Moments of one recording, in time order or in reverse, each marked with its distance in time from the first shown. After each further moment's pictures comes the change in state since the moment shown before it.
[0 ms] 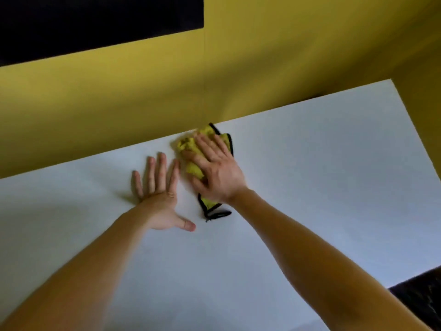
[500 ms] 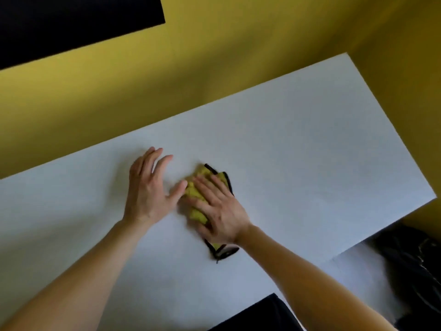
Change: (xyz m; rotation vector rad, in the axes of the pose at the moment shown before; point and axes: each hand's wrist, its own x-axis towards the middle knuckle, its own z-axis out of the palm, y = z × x) left_hand -0.012 0.005 0.039 -0.216 0.890 0.404; right_hand -0.143 -0.054 -0.012 0.060 -0.085 0.020
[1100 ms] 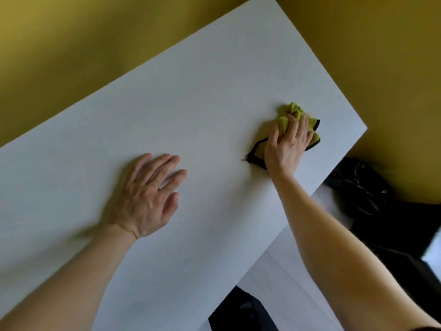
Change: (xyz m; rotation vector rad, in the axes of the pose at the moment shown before) left_hand 0.010 0.061 0.076 0.019 -0.100 0.748; right_hand -0.114 0.169 -0.068 -0.198 0.705 1.296
